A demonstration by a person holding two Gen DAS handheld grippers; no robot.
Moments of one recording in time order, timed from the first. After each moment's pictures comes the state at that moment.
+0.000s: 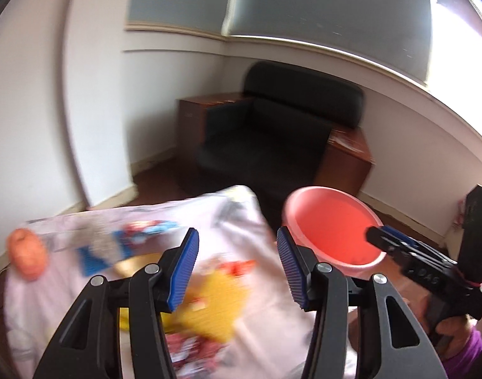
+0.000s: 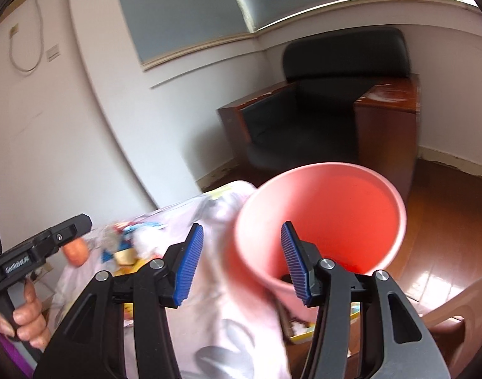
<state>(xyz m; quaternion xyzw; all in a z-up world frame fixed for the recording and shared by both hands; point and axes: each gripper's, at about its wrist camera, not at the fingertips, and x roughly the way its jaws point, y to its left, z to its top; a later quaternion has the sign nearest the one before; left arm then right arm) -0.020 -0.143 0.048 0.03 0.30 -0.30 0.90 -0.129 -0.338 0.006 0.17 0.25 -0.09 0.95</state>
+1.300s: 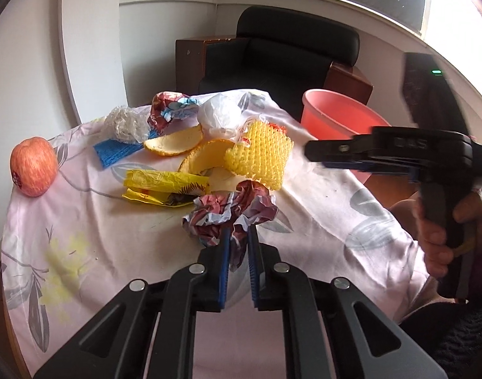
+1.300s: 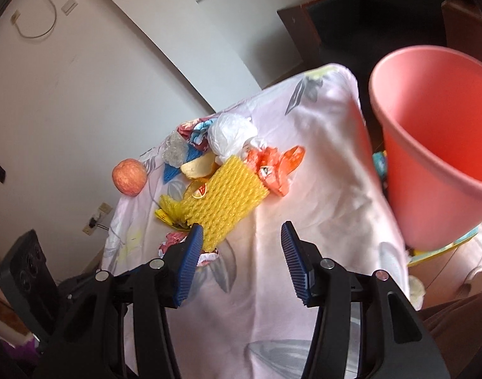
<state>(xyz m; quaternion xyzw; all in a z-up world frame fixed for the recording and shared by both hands) -0.066 -0.072 -0.044 0.10 0.39 -0.34 0.85 -0.068 -0.266 -0.062 0.27 0.42 0.07 0.86</state>
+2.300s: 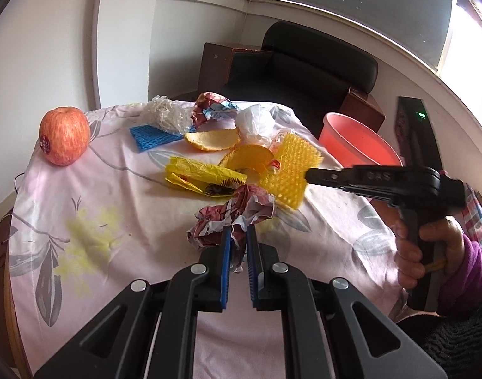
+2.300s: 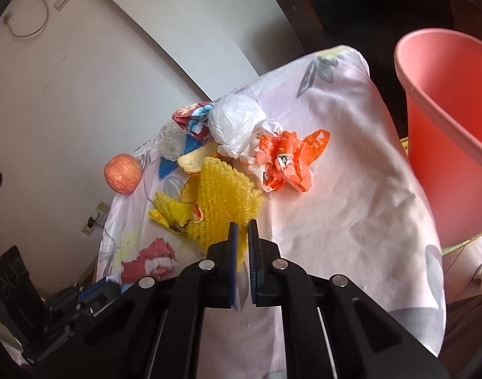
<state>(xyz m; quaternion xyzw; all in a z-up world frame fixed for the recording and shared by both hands) -0.061 -0.027 -0.039 0.02 0.40 -0.31 0.86 -0.057 -0.246 -0.067 0.24 0.41 0.07 0.88</state>
